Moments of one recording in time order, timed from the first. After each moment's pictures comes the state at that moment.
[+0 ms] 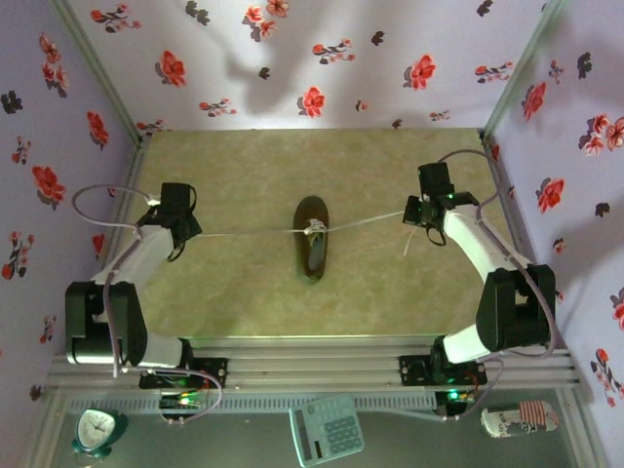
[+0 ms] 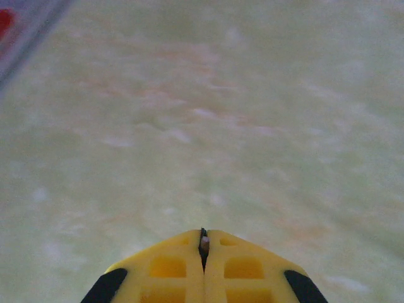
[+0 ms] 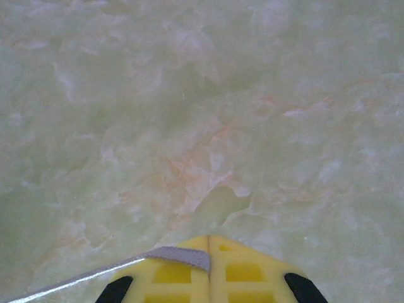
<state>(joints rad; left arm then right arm) -0.08 1.40 0.90 -0.53 -0.39 -0.52 0.16 1.46 1.07 -0.64 0.09 0.36</state>
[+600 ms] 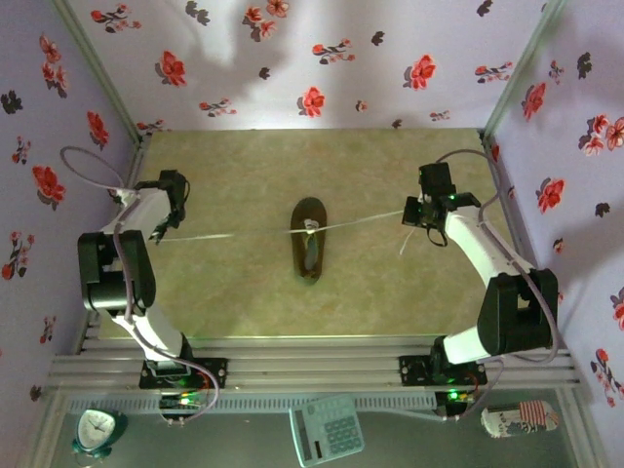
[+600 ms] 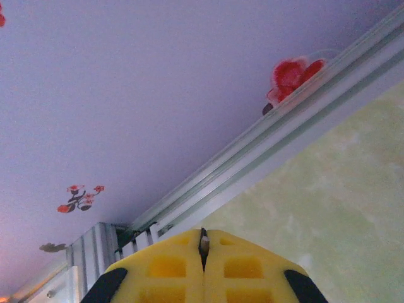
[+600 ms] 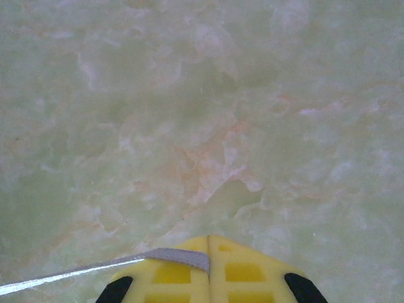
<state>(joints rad) 0.03 1.71 1.21 -1.02 -1.02 -0.78 0.16 1.44 1.07 -0.66 0.05 0.32</state>
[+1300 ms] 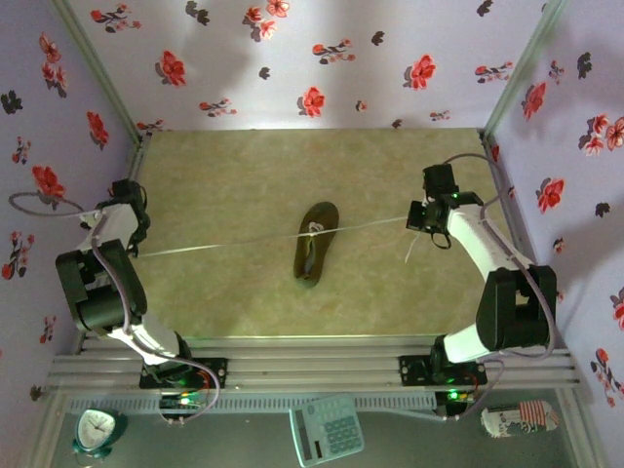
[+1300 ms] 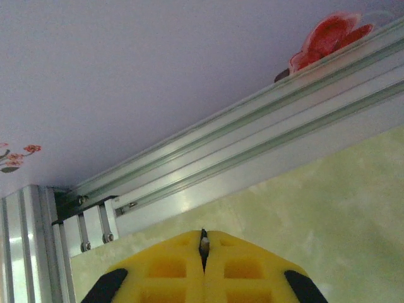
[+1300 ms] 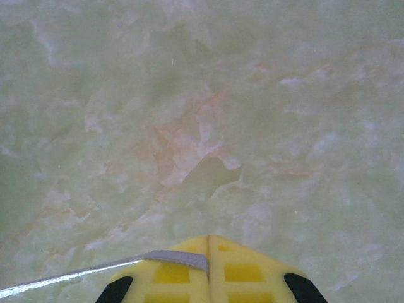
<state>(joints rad) 0.29 1.62 1.08 -0.80 -0.72 -0.70 0.12 1.47 1.07 -0.71 0.04 0.32</state>
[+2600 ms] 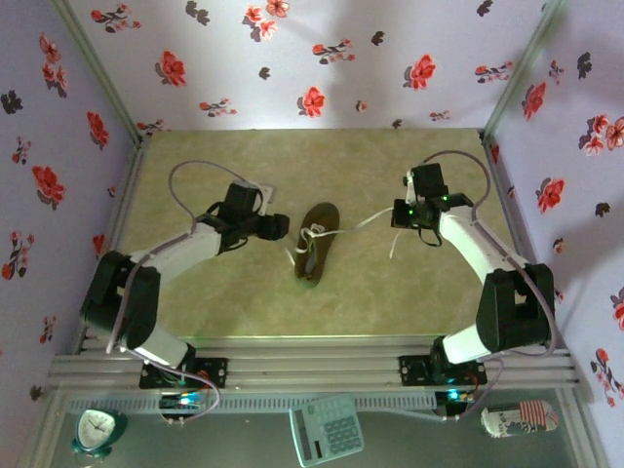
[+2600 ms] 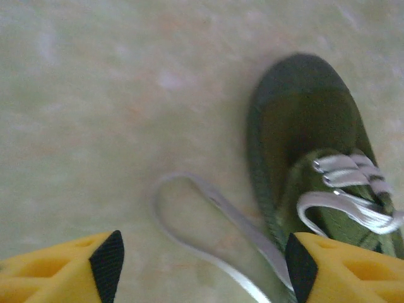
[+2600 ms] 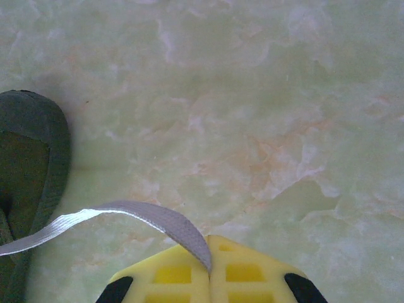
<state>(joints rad) -0.52 1.56 0.94 -0.19 0.14 -0.22 0.20 1.46 1.06 -0.61 -0.11 0.26</state>
